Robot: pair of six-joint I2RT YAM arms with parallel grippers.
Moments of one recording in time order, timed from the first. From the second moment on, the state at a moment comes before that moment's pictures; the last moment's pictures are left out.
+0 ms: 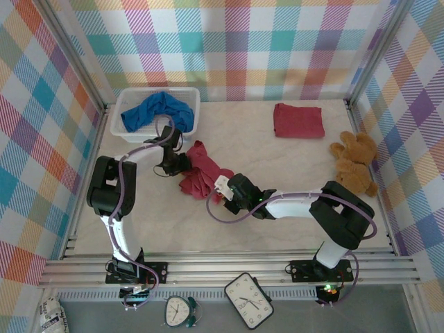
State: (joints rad) left arm -0.25 1.90 1.23 -0.55 0.16 -0.55; right arm 0.92 1.65 0.75 0.12 0.10 -0.18
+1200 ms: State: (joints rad) left arm -0.26 1.45 1.91 -1.20 -0.17 -0.33; right arm 0.89 1.19 1.15 -0.29 -0.18 -0.47
